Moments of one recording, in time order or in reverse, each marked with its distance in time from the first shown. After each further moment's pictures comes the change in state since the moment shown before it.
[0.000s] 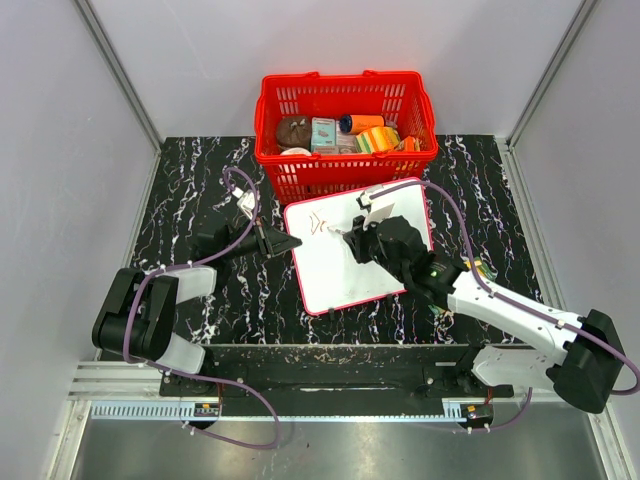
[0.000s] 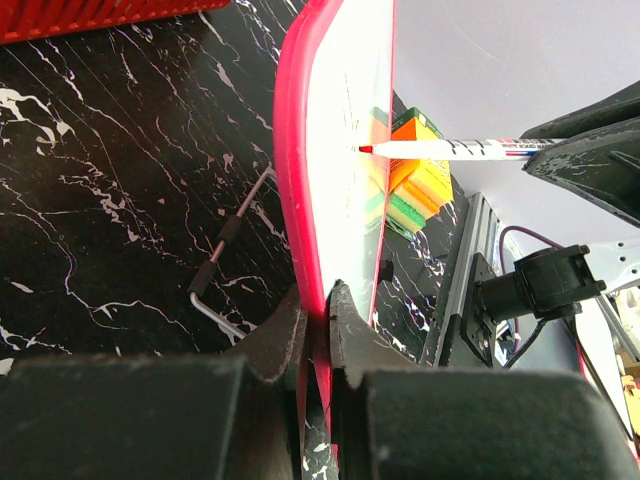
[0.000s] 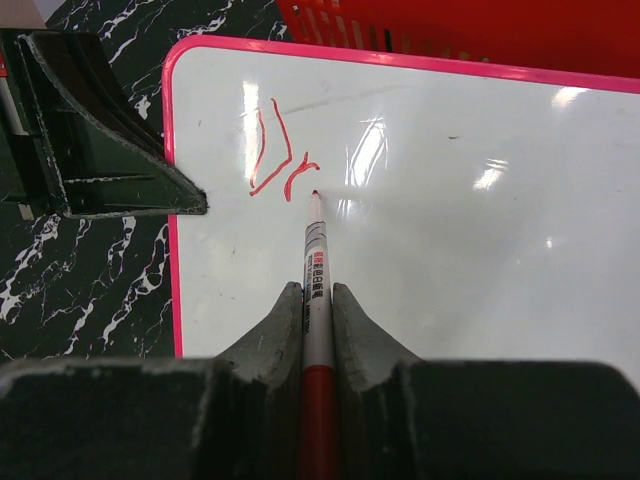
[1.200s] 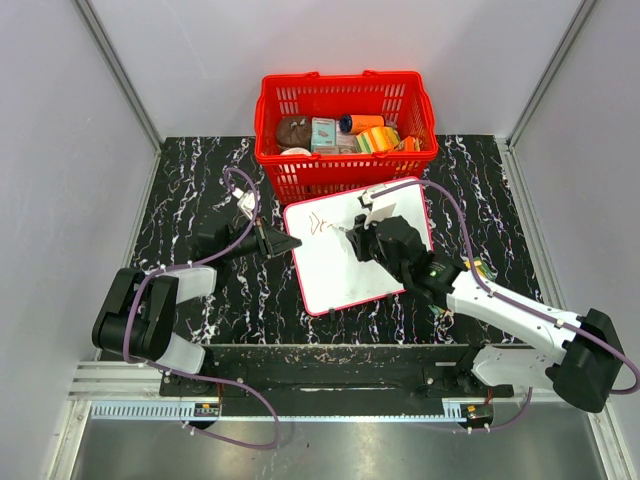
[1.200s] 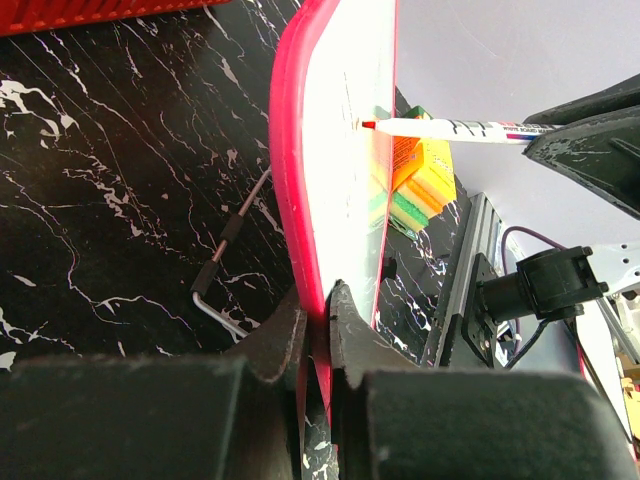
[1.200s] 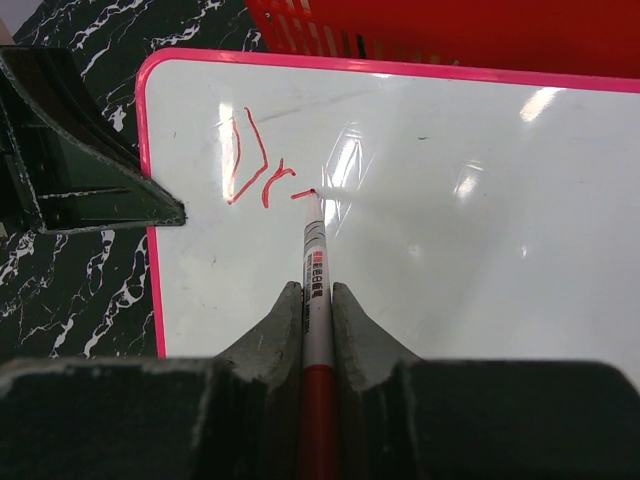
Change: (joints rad) left arm -0.001 0.000 0.000 -0.015 -0.004 0.005; right arm 0.000 0.006 0.000 0.000 0.053 0.000
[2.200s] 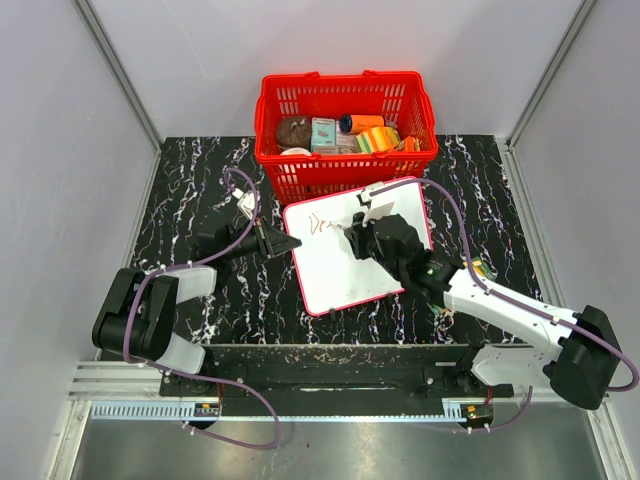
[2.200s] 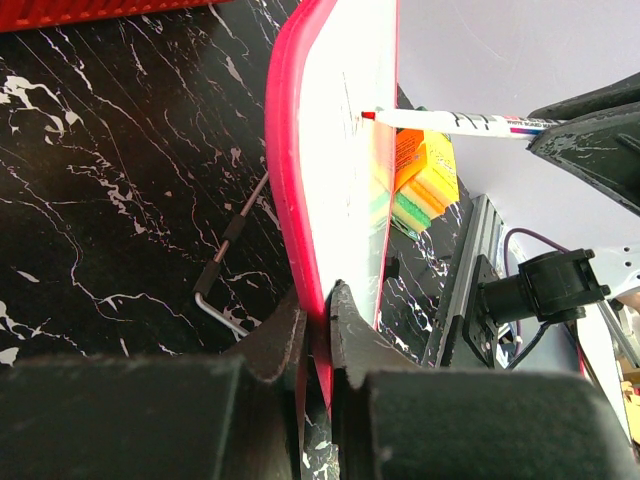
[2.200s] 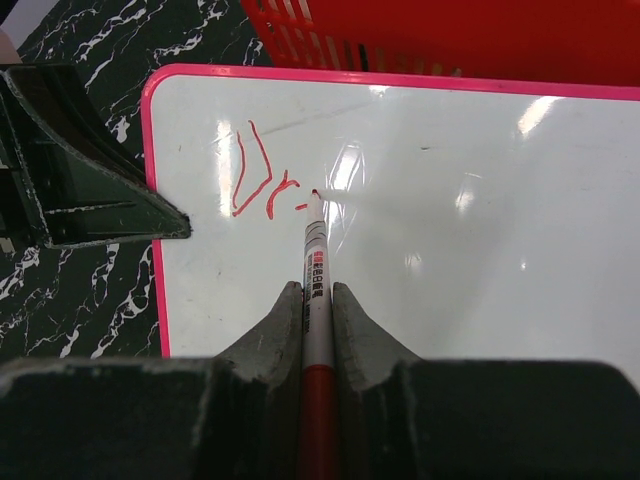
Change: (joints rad) left arm 0.000 0.000 0.000 -0.010 -0.008 0.000; right arm -0.003 0.023 0.011 0.017 0.007 0.011
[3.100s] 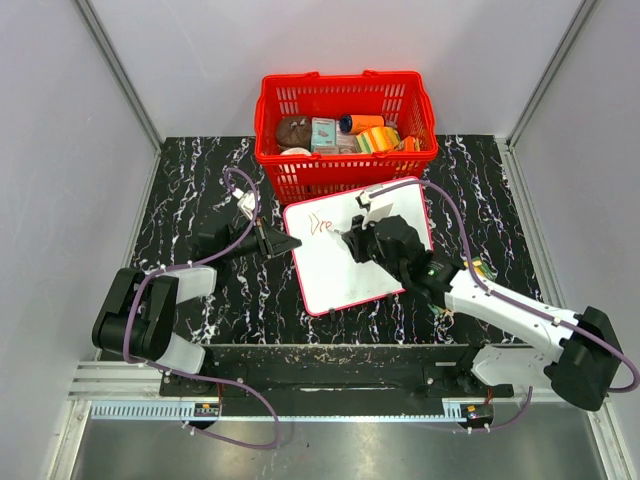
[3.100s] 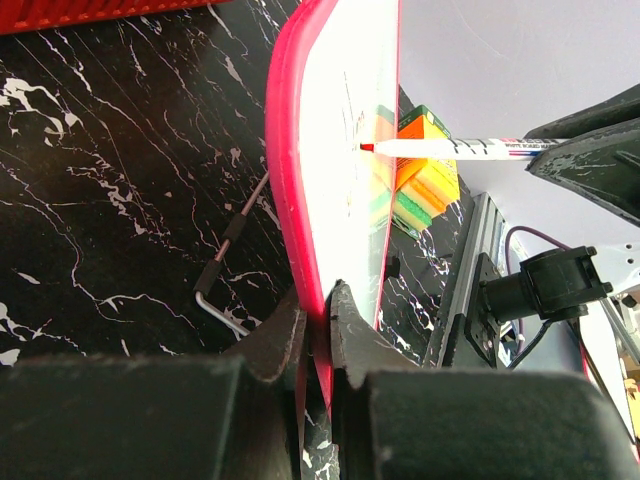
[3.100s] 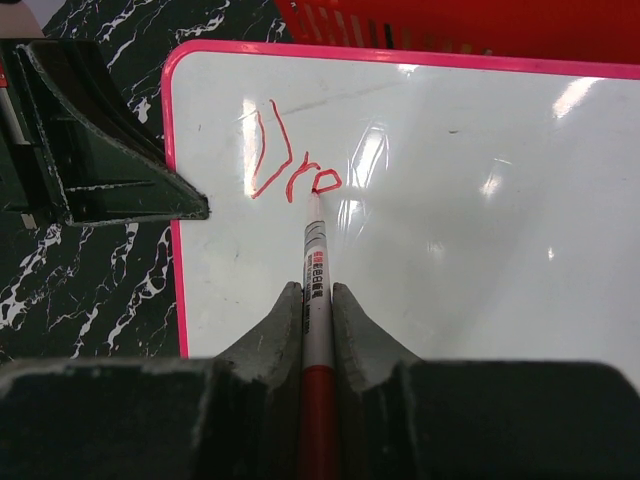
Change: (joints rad) left arm 0.000 0.000 0.000 0.002 0.001 0.008; right arm -0.002 -0.006 -0.006 -0.009 -0.055 0.016
